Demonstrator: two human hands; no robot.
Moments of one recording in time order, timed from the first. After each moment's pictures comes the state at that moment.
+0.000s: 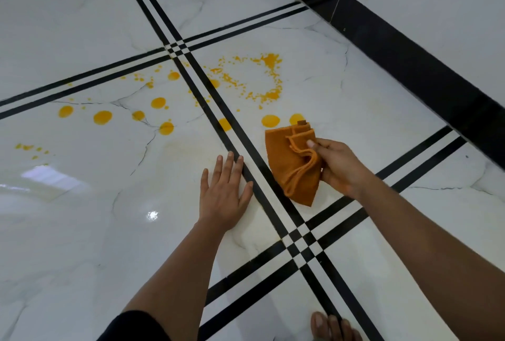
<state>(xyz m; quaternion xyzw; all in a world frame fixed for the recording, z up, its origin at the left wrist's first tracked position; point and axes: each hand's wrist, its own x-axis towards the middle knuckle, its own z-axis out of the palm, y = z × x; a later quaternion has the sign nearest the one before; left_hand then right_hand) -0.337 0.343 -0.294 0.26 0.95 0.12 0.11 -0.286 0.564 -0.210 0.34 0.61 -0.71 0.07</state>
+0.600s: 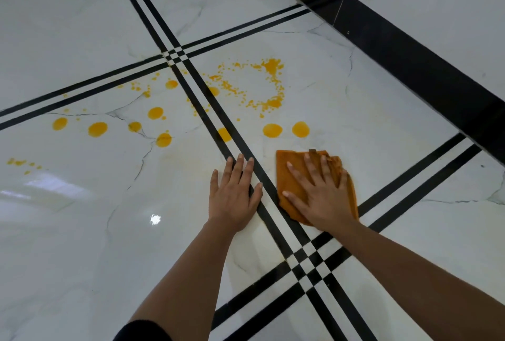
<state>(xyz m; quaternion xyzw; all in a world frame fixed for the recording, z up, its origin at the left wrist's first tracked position) -0.358 0.371 -0.298 0.27 0.95 0.11 0.11 -0.271 0.556 -0.301 0.16 0.98 -0.06 0.10</state>
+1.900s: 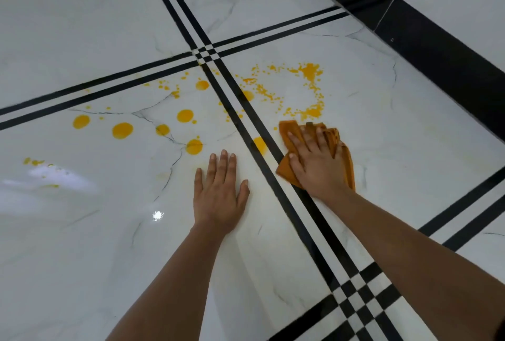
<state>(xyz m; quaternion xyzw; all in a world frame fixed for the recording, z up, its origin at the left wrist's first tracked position) -0.424 0.305 -0.313 0.20 0.97 0.09 0.08 -0.397 0.516 -0.305 0.13 0.99 -0.07 0.02</state>
